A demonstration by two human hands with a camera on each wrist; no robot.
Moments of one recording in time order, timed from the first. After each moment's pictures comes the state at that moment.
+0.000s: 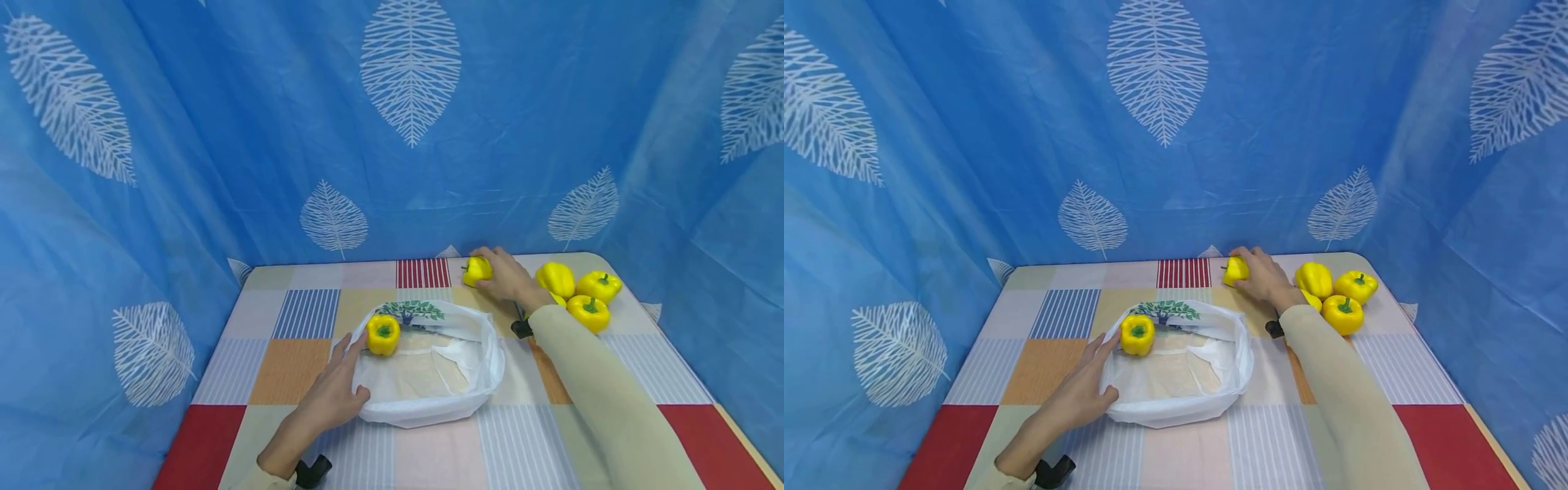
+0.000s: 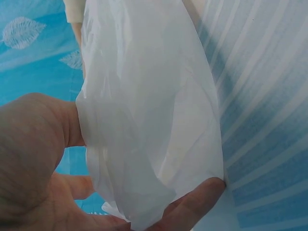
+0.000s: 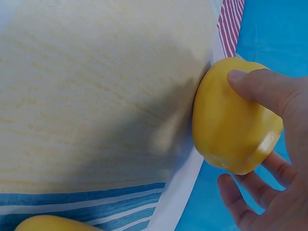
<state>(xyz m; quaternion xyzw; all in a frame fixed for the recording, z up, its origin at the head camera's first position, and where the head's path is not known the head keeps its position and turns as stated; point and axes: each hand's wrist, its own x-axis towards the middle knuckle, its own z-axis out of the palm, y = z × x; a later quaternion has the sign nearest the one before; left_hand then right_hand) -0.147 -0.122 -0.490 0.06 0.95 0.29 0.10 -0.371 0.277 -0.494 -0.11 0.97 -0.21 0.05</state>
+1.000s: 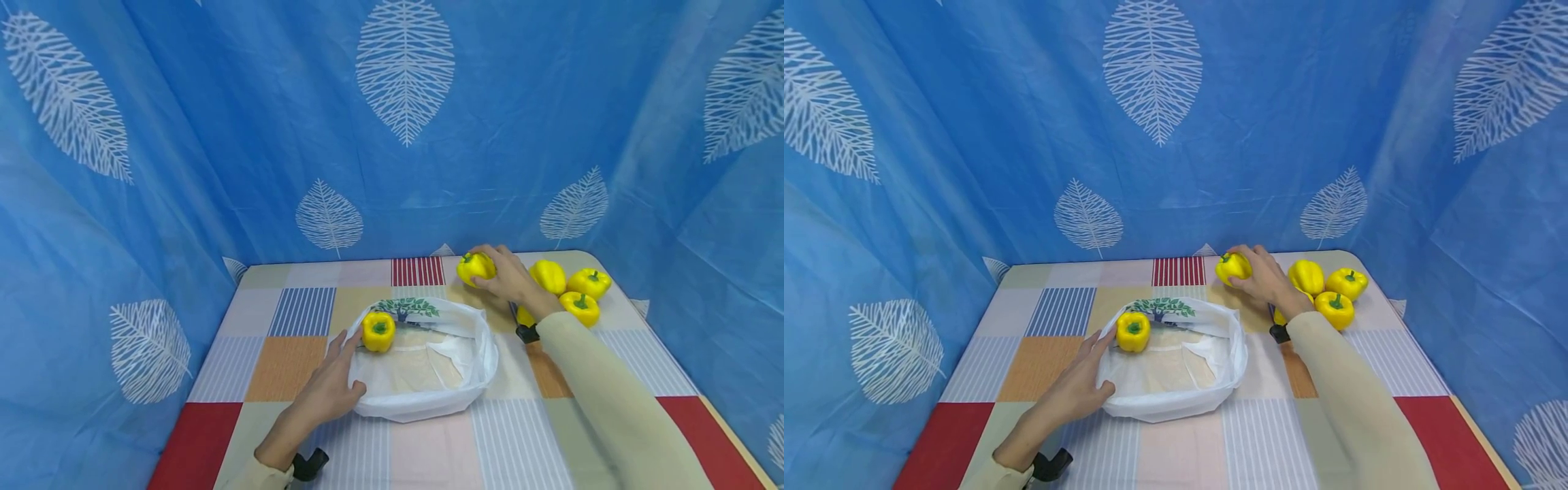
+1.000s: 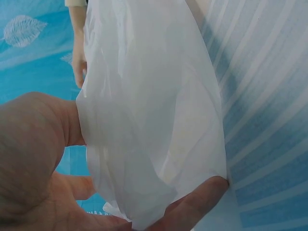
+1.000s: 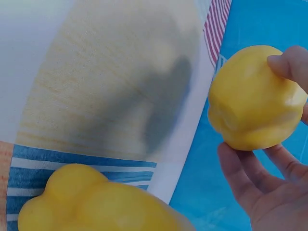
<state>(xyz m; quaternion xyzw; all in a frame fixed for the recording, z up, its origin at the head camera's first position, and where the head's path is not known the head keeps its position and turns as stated) -0.145 -0.124 -0.488 0.06 0.95 0.30 0.10 -0.345 0.290 -0.485 -0.14 0.96 -0.25 -0.02</state>
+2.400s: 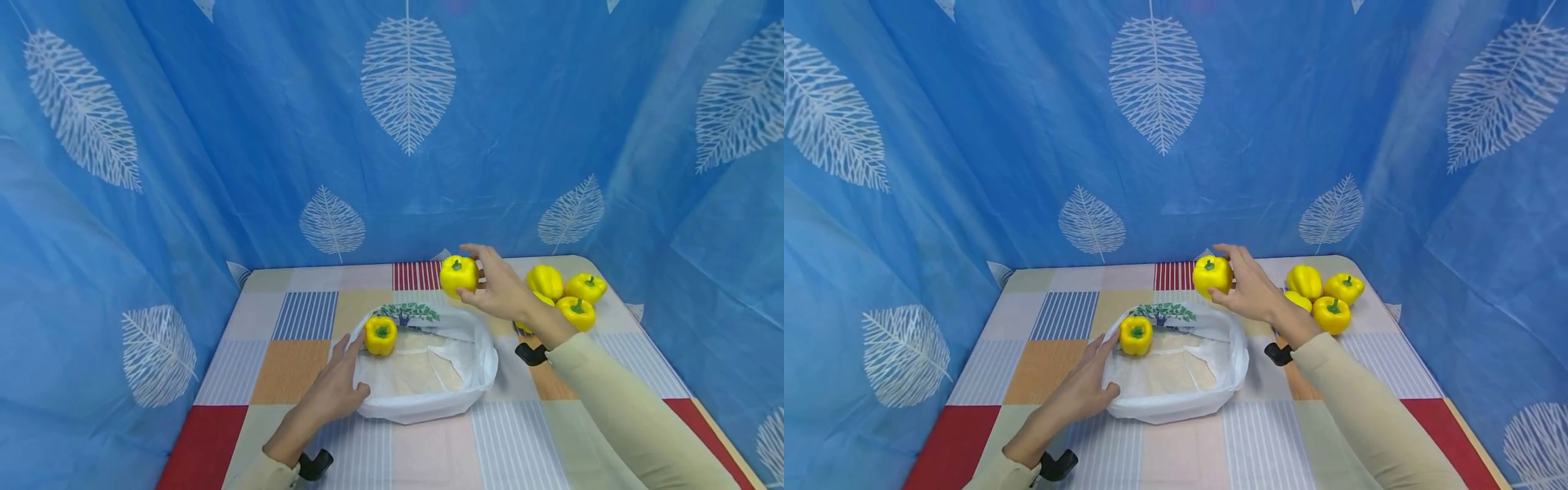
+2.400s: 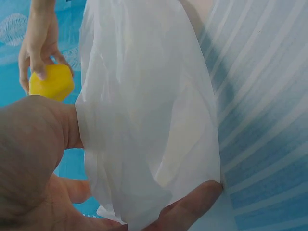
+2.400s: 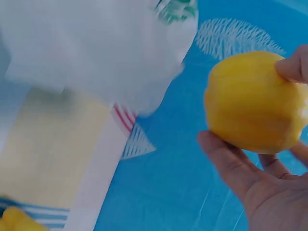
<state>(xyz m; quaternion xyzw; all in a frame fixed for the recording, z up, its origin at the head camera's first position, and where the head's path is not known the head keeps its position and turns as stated) -0.146 -0.124 -0.483 0.06 0.94 0.31 0.11 -0.273 0.242 -0.416 -0.23 0.91 -0.34 -0.04</state>
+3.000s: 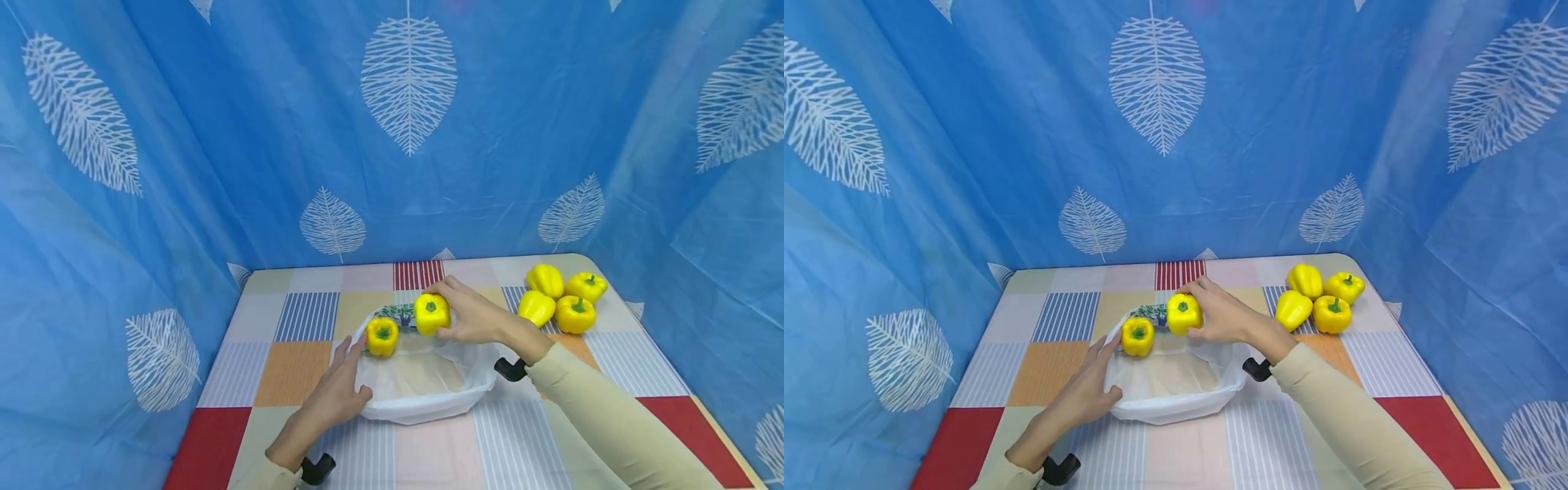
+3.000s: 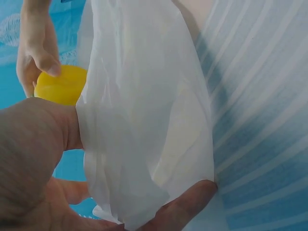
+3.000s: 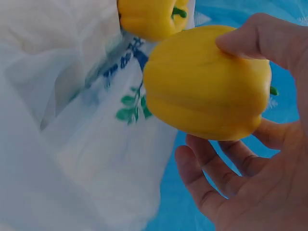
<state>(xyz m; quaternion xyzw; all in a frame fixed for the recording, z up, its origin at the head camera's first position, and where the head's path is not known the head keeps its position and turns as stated) -0.145 -0.124 -0.487 0.06 0.94 0.32 0.10 -0.247 0.190 -0.422 -0.31 0.91 -0.27 0.06</state>
